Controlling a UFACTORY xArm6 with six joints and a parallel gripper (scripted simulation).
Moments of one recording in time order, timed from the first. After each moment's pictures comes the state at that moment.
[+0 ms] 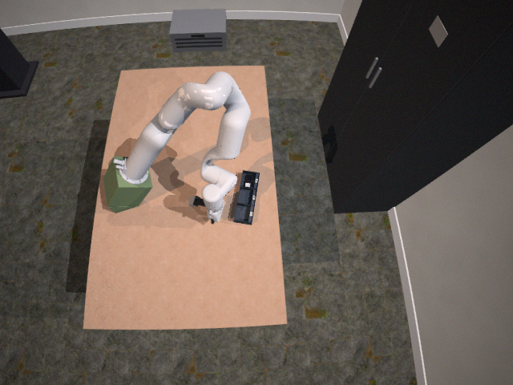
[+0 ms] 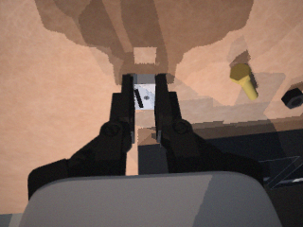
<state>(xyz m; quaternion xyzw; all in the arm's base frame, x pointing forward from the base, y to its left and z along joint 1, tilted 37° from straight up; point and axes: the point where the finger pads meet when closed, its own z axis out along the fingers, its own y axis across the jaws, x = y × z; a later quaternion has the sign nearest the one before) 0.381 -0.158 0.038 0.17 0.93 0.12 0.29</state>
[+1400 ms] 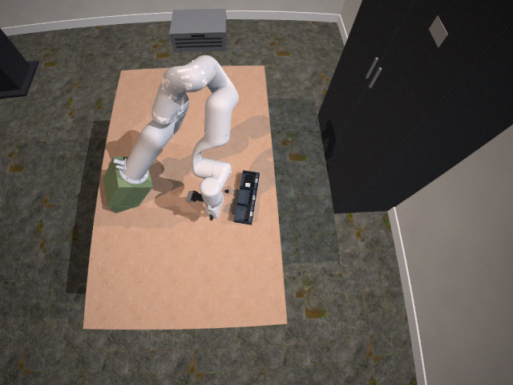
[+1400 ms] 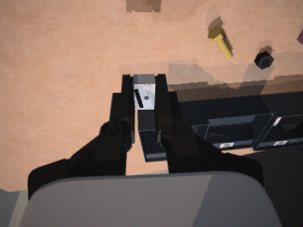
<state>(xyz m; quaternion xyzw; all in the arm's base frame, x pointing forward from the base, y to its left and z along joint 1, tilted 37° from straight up) 0.346 -0.166 0.085 0.17 0.93 0.12 0.30</state>
